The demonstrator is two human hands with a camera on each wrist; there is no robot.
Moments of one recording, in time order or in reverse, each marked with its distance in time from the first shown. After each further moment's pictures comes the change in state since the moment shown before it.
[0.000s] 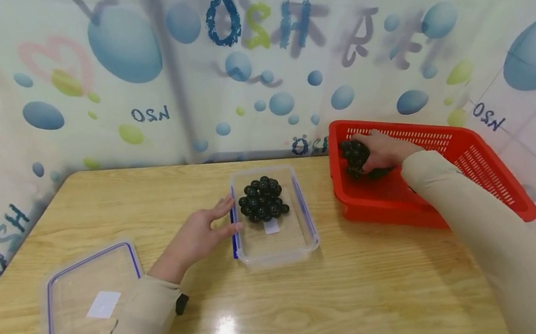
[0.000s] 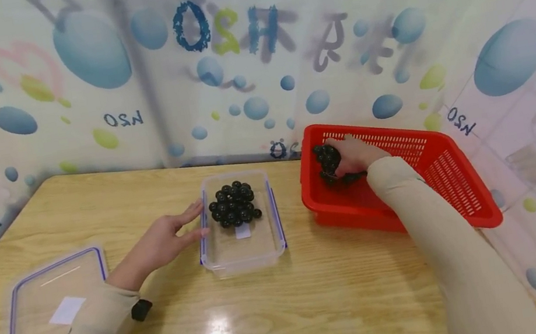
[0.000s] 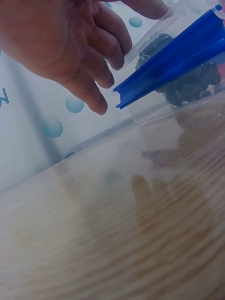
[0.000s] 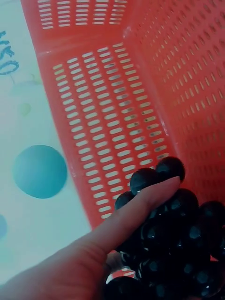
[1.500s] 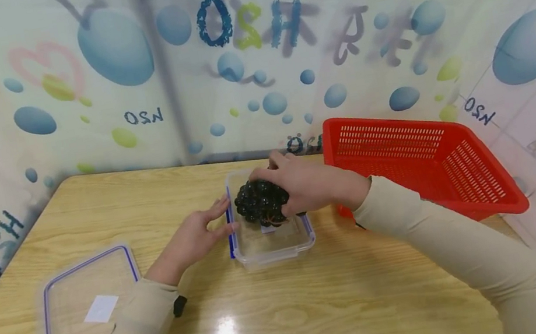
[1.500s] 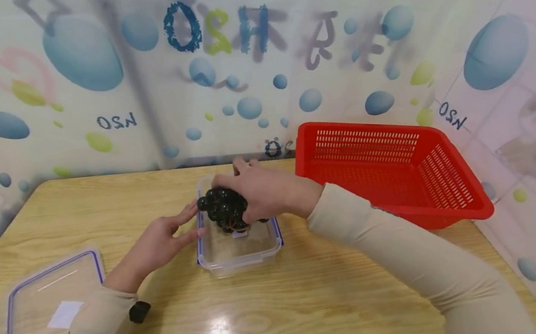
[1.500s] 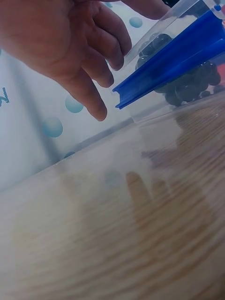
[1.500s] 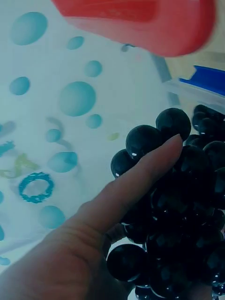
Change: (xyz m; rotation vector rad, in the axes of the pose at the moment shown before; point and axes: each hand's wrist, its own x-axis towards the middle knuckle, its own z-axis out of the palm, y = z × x) left_hand 0.002 -0.002 0.004 0.003 0.023 0.024; right_hand -0.091 -0.187 0.030 -0.209 0.005 -0.565
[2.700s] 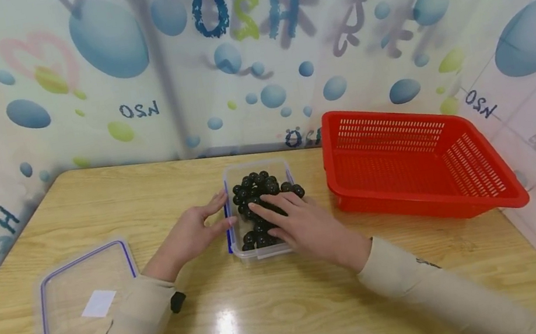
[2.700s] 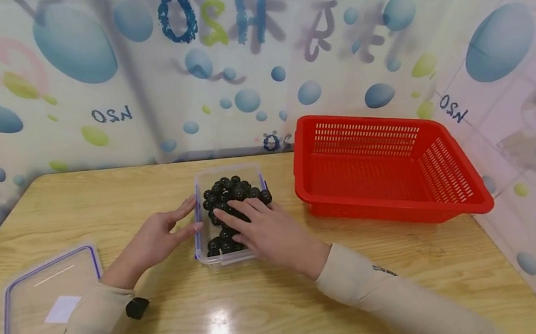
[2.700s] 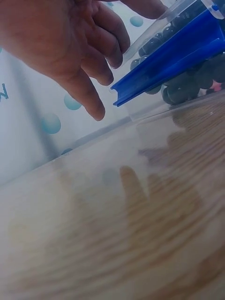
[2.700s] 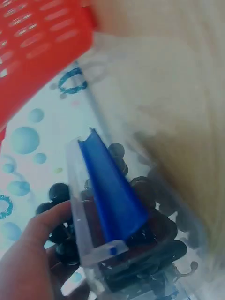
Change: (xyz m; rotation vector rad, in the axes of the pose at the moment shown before) left_hand 0.000 0.001 0.001 -0.014 -0.011 -0.042; right_hand -0.019 0.006 0.109 -0.199 0.419 -0.141
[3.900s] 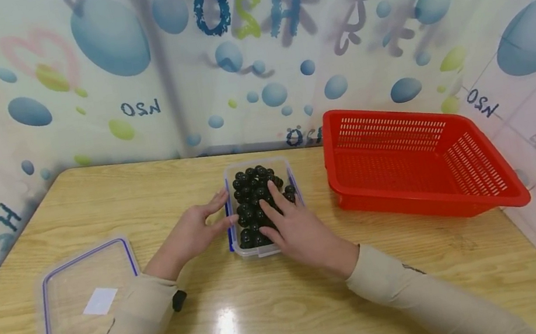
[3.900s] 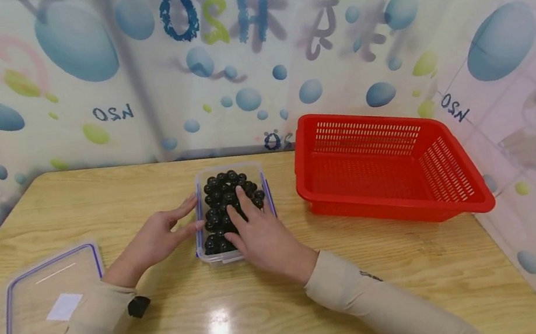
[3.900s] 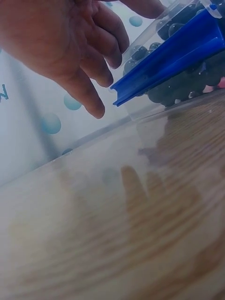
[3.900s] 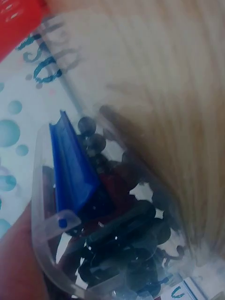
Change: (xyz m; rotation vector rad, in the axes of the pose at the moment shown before) left_hand -0.002 0.002 0.000 -0.004 -0.011 -0.023; right_hand 0.011 -0.018 0.011 0.061 -0.112 0.252
